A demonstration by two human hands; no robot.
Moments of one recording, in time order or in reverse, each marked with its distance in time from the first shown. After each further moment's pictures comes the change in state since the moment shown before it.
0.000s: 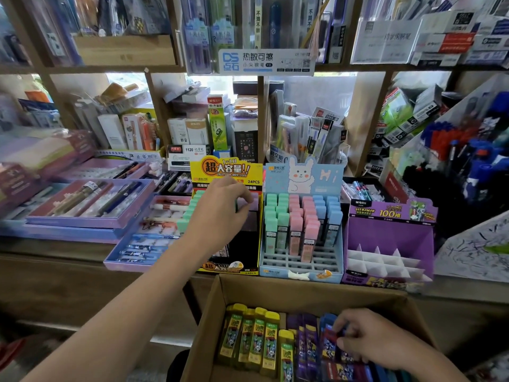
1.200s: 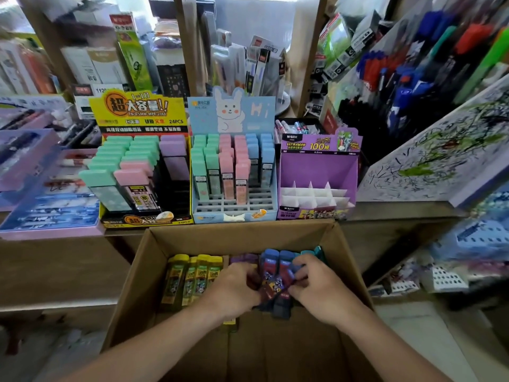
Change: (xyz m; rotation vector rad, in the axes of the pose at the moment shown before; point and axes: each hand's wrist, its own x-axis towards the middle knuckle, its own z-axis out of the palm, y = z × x) left_hand -0.158 0.077 0.160 -0.420 -0.832 -0.491; right_hand -0.041 0.020 0.047 0.138 0.362 0.110
